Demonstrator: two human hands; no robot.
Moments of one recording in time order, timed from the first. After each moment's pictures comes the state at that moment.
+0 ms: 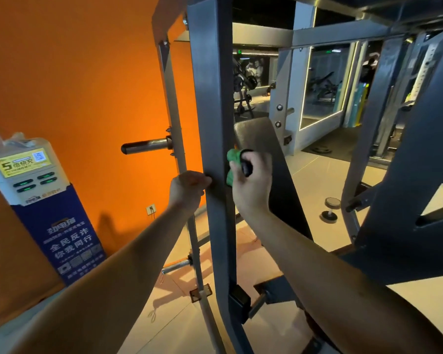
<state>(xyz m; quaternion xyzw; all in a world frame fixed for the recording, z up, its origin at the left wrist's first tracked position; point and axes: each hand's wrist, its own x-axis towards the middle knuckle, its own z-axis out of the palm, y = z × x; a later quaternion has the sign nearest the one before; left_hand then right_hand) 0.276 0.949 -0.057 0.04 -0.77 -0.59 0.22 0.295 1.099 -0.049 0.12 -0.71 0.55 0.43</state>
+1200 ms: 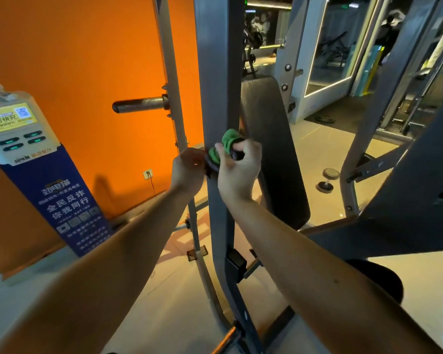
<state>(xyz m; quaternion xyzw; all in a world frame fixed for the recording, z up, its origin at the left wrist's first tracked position) 0.282 0.952 -0.092 0.08 -0.84 -0.50 0.19 0.295 1.059 -0.098 0.06 -0.67 0.62 0.39</state>
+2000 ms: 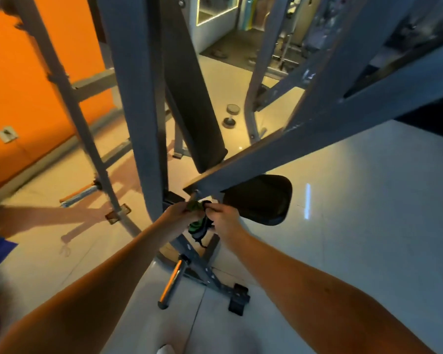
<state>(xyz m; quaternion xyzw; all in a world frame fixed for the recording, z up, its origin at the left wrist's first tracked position) 0.382 1.013 -0.304 -0.03 -0.79 -0.53 -0.31 0.443 1.143 -0.289 -0.30 -0.65 0.70 -0.04</state>
